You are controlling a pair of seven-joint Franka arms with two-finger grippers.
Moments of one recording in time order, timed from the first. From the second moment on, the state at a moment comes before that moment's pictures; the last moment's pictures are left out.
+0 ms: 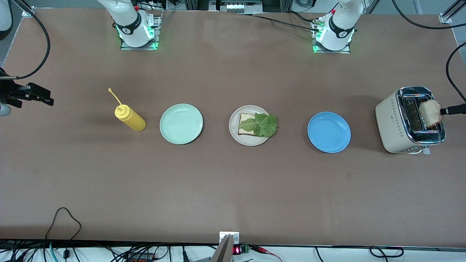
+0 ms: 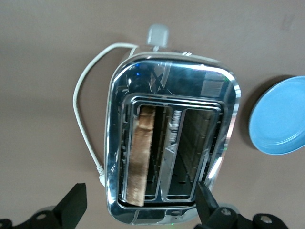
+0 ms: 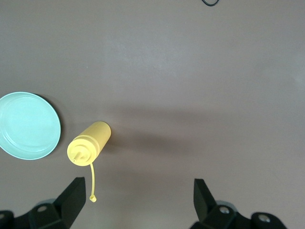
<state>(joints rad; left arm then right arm) 0.54 0.41 -0.03 -1.53 -0.02 1.61 0.32 -0.10 0.11 0.01 -1.57 -0.03 1.64 -0.18</state>
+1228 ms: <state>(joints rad) 0.54 0.46 -0.05 -1.36 -0.02 1.42 0.36 -0.10 0.11 0.03 -1.57 -0.03 1.63 -0.18</state>
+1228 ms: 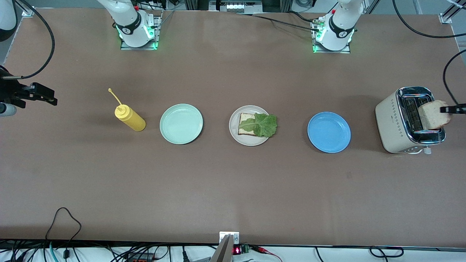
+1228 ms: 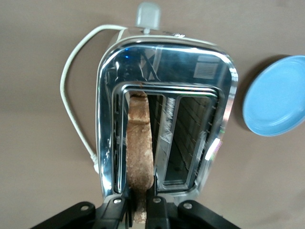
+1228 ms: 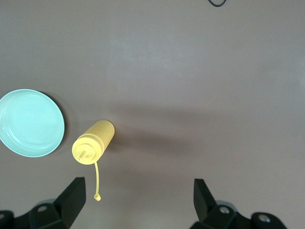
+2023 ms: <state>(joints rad) 0.46 0.43 -0.45 -1.24 -0.19 1.15 0.20 -0.10 0.11 0.02 -1.58 -0.03 1.63 -0.18</state>
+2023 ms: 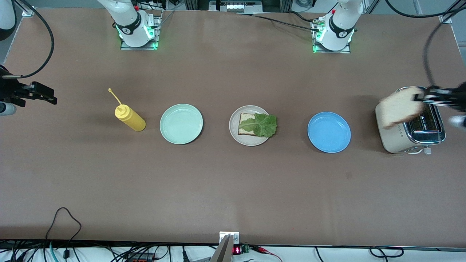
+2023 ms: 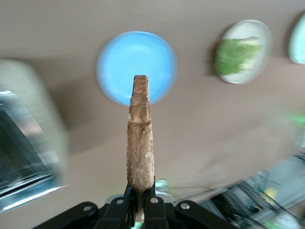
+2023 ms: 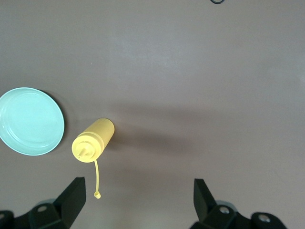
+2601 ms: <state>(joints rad) 0.29 0.49 -0.46 -1.66 -0.60 1.59 0.13 -0.10 0.11 0.02 -1.58 -0.03 1.63 -0.18</state>
